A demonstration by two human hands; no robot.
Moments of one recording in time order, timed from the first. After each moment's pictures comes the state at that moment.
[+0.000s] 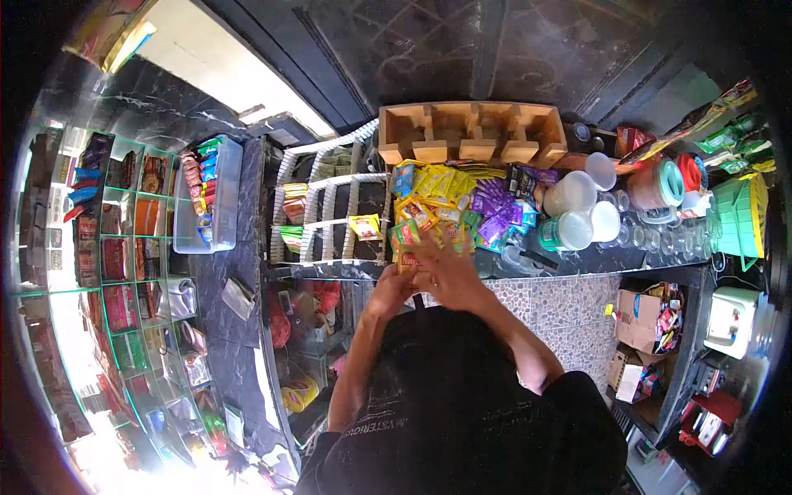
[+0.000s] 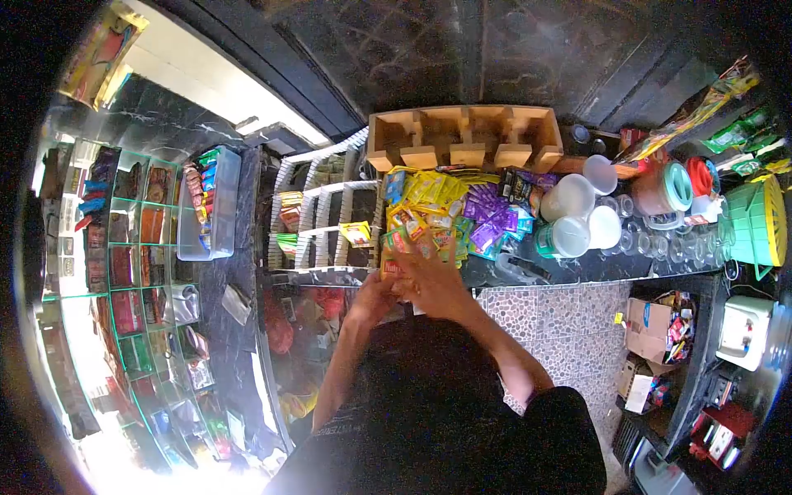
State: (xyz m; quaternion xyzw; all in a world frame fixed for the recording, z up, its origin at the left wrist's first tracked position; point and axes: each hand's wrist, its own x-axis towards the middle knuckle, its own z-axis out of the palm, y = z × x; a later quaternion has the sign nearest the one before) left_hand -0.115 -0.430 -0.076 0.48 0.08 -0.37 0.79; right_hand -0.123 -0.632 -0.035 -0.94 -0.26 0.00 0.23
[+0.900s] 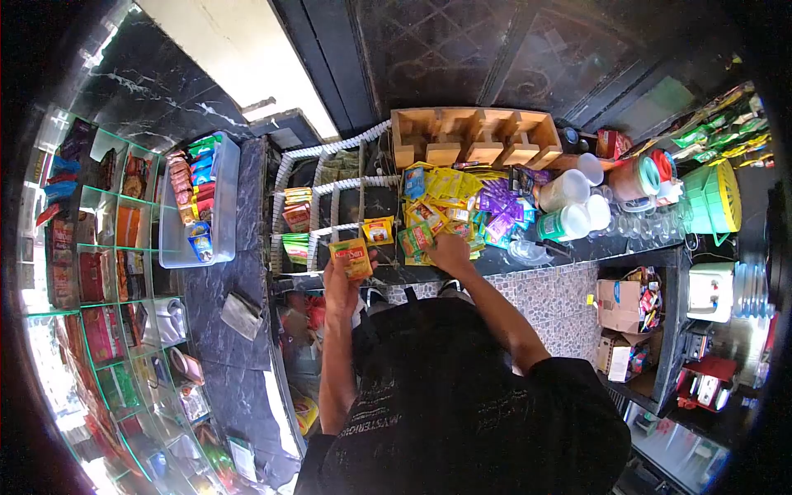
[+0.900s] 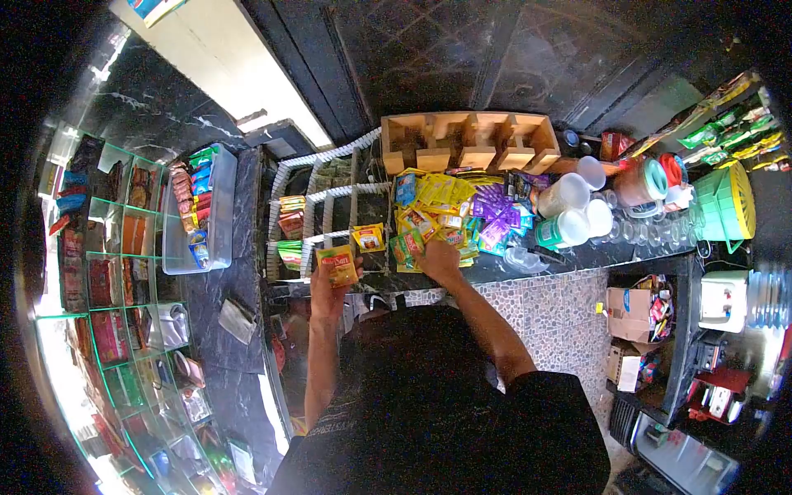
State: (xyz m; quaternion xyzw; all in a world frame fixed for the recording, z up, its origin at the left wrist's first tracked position) left_hand -0.067 -0.288 -0.063 0.46 0.13 -0.16 0.86; right_hand -0.065 -0.562 -0.137 -0.96 0.13 0.13 0.20
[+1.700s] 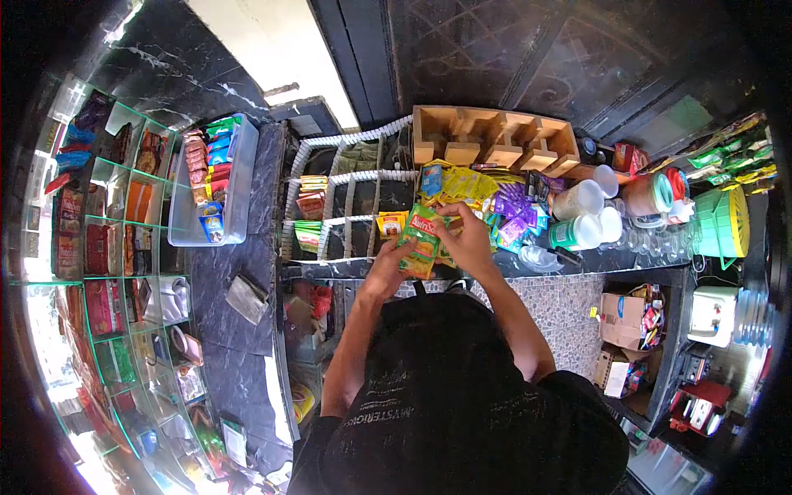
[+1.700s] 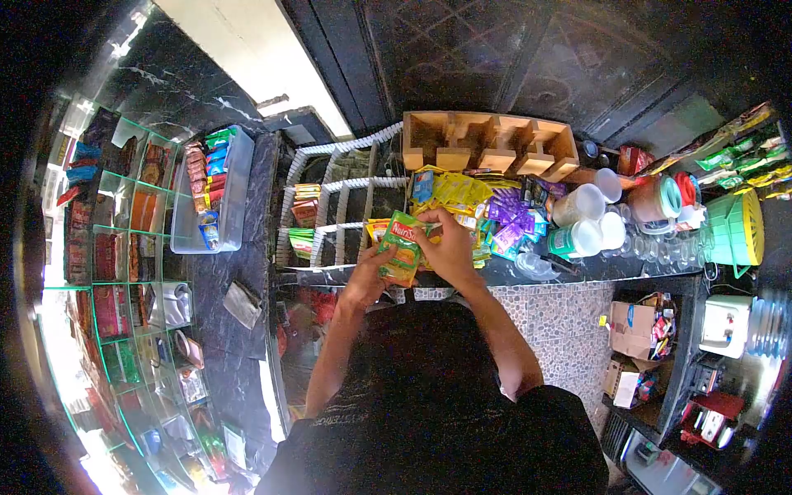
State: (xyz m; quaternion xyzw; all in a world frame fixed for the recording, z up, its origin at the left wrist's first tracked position) left_hand -0.060 -0.356 -0.019 0.46 0.05 -0.37 0.81; right_hand -0.058 -0.552 -0.006 -0.81 0.01 -0.07 0.59
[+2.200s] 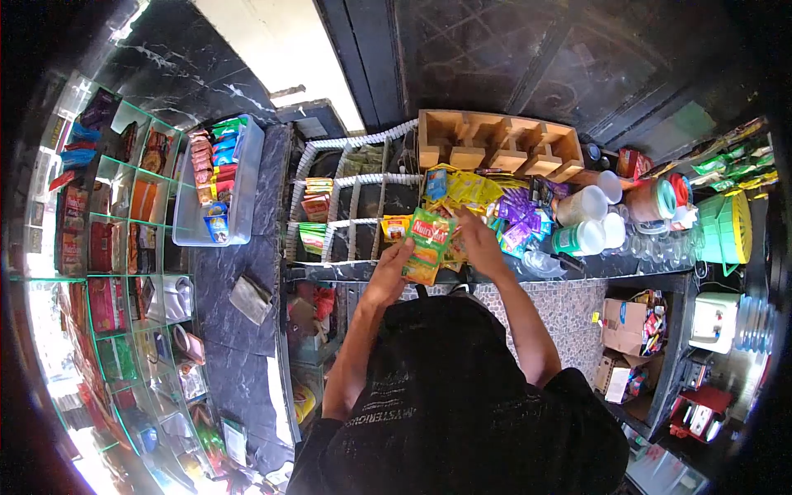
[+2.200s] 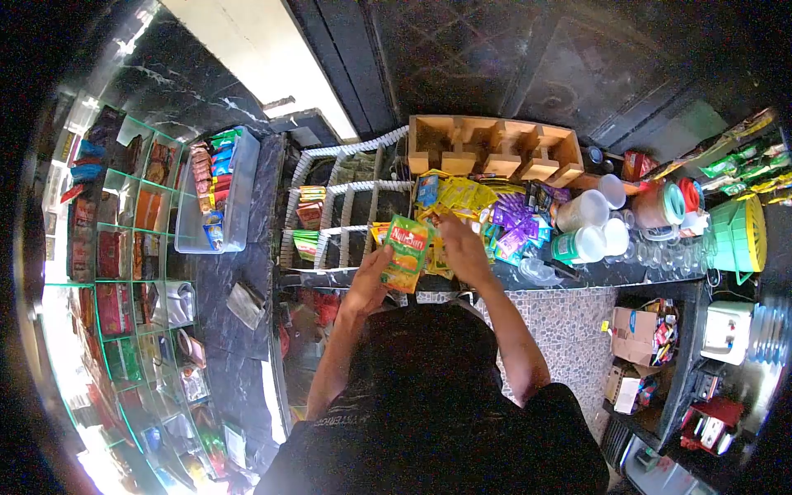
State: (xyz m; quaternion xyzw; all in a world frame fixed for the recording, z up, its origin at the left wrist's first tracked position) left_hand -0.066 -0.355 -0.015 0.44 0.09 -0.30 0.84; right_hand -0.058 -0.579 -0.042 -0.83 0.04 0.00 0.56
